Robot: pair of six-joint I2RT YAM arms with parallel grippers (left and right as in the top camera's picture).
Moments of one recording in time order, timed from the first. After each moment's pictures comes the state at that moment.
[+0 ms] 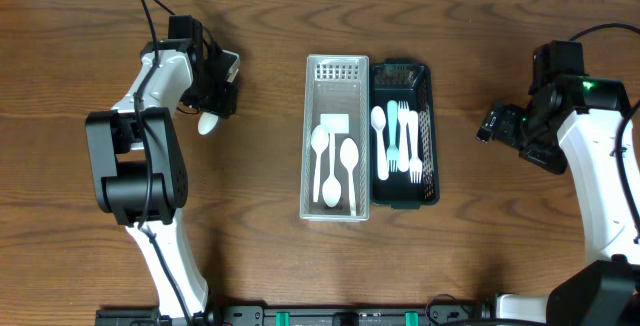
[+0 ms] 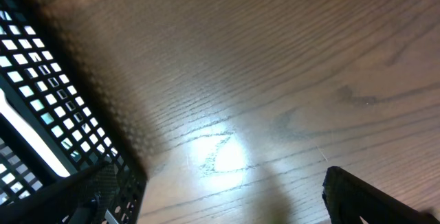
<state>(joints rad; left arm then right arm) 0.05 2.18 1.59 -0.83 0.14 0.40 -0.09 1.54 1.31 -1.21 0.05 0.42</state>
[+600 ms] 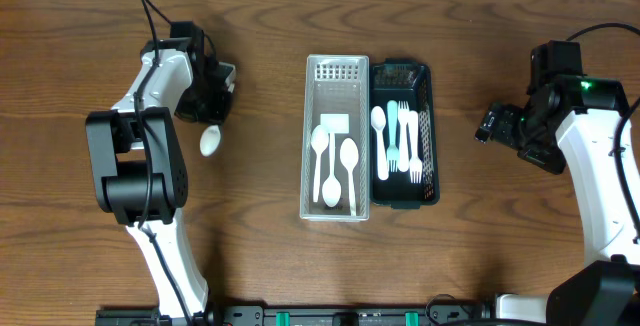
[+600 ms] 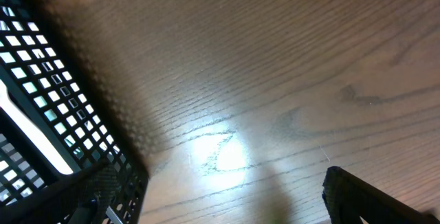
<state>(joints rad) 0.05 2.19 1.60 -1.01 0.08 0.32 -0.08 1.54 1.31 -1.21 0.05 0.42</state>
